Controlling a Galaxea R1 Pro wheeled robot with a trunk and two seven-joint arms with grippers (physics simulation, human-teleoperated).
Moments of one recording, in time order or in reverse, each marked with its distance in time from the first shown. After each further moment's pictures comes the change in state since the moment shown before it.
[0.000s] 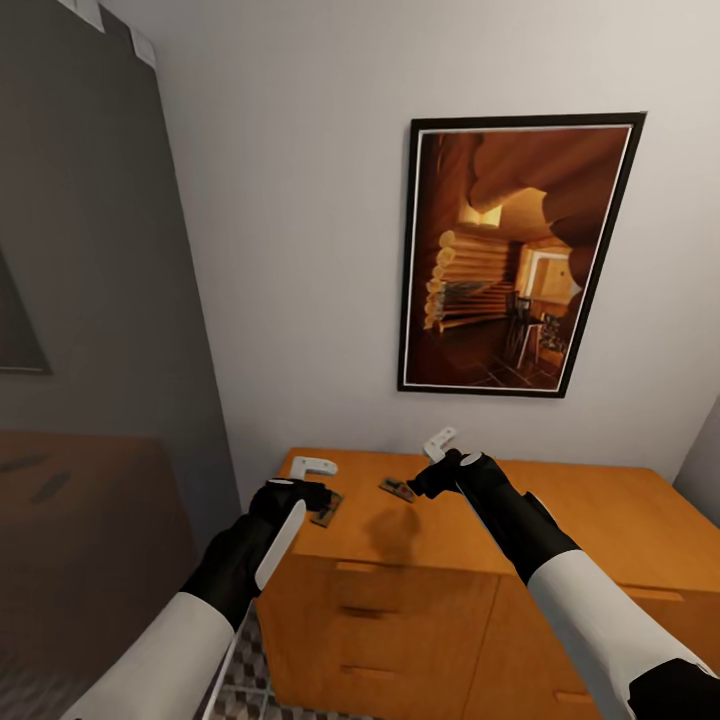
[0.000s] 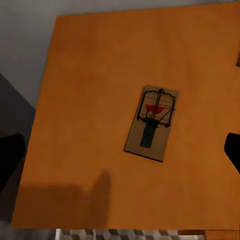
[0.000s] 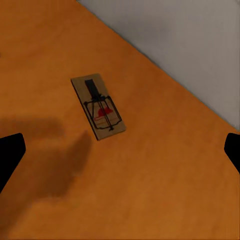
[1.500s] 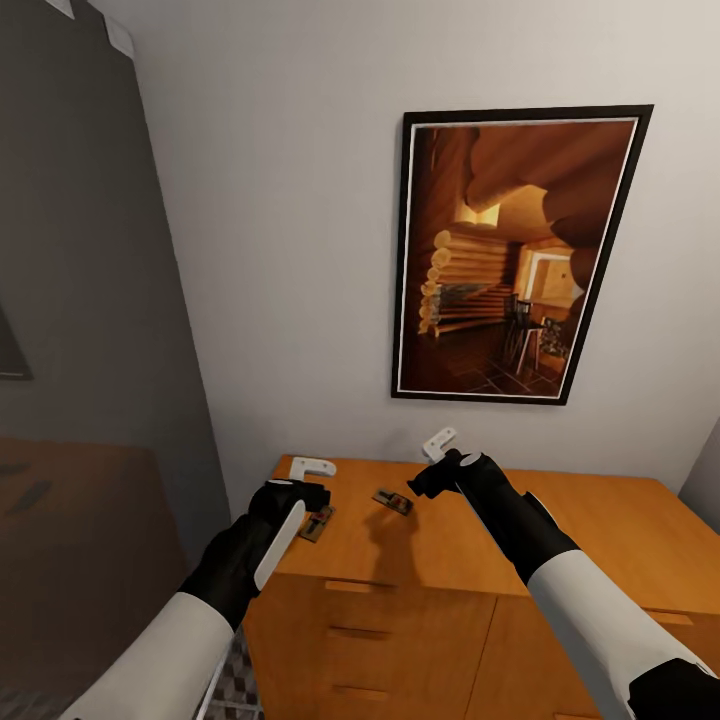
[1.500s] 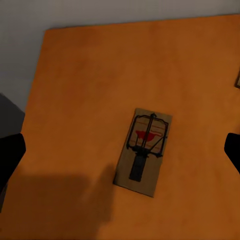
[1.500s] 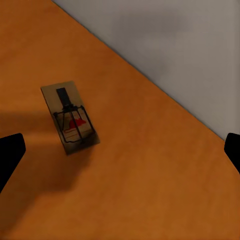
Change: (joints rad) left arm 0.000 0.004 -0.001 0.002 0.000 0.005 0.000; right arm 0.000 0.000 0.002 0.001 0.001 -0.001 -0.002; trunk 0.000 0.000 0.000
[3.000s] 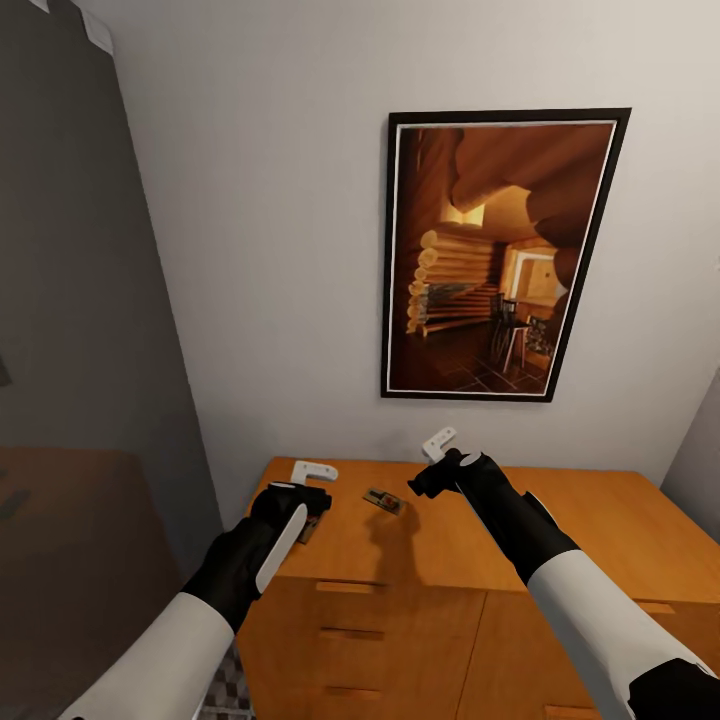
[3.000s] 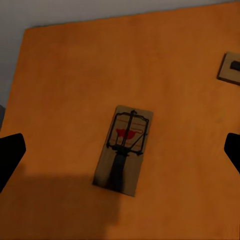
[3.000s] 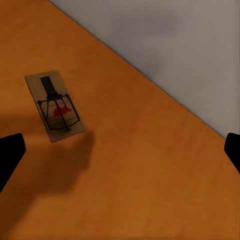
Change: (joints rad) left arm 0.000 0.002 -0.020 0.020 0.000 0.000 -0.002; right arm 0.000 0.000 0.000 -0.002 0.007 0.000 0.002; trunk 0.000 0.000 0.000
